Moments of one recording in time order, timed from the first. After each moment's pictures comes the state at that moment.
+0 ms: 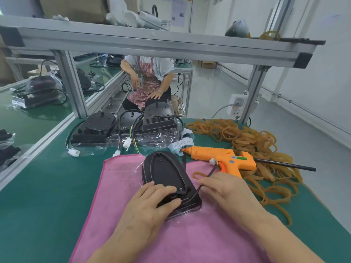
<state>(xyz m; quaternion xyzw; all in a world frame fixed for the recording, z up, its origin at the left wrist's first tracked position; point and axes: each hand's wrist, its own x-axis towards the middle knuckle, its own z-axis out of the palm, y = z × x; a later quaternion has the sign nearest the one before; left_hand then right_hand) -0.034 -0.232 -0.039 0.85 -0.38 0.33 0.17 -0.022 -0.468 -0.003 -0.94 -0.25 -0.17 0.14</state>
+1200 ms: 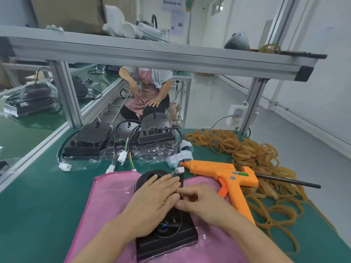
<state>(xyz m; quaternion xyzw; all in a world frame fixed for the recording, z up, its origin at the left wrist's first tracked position) 0.037 -0.247 -0.022 0.93 -0.32 0.01 0.19 0.018 -0.429 0.001 -0.86 -0.20 0.09 0.47</state>
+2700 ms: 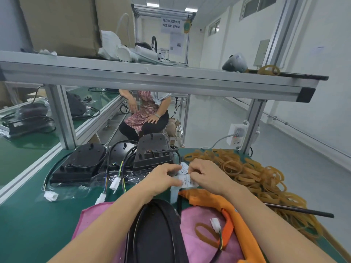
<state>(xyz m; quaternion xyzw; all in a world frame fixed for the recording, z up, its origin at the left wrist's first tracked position) 0.154 -0.283 0.018 0.83 -0.14 -0.11 0.53 0.141 -0.460 0.042 -0.95 -0.19 -0.04 0.22</state>
